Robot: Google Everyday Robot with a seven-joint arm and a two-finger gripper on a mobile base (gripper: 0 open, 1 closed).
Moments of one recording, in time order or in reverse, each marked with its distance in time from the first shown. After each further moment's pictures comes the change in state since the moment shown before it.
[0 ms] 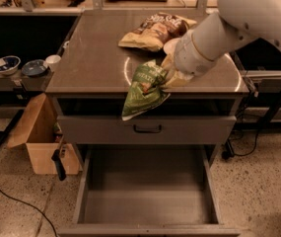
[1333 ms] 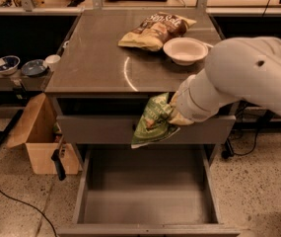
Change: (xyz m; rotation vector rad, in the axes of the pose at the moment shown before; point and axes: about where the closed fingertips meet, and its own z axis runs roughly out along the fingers) arm 0.033 0.086 0.019 0.110 0.236 0.185
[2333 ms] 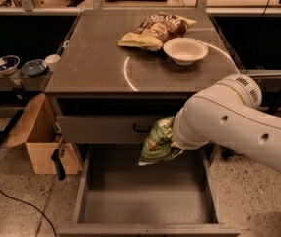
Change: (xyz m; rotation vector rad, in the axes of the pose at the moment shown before) arm 0.035 0.049 0.049 0.032 0.179 0.099
